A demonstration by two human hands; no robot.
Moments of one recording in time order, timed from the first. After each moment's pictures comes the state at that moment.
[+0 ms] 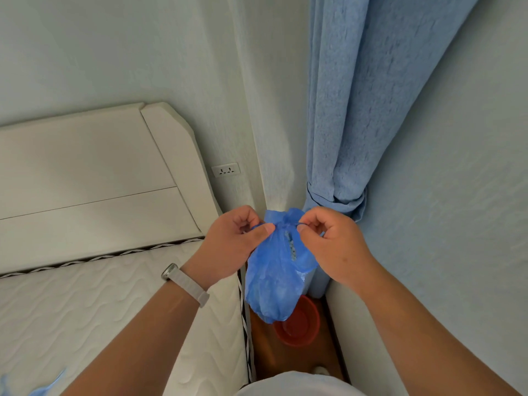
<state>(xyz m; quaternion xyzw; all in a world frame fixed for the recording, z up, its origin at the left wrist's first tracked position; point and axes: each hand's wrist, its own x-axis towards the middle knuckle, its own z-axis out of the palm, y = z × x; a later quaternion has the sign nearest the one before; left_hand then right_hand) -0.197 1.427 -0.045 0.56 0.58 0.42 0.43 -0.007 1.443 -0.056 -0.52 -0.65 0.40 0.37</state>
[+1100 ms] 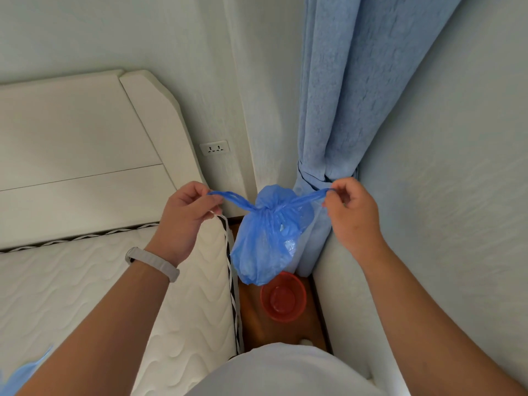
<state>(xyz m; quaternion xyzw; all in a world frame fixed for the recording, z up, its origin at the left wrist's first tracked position) -0.241 1.430 -0.068 0.42 0.56 0.54 0.47 0.024 1.466 -0.087 -0.61 -0.54 0.35 0.46</state>
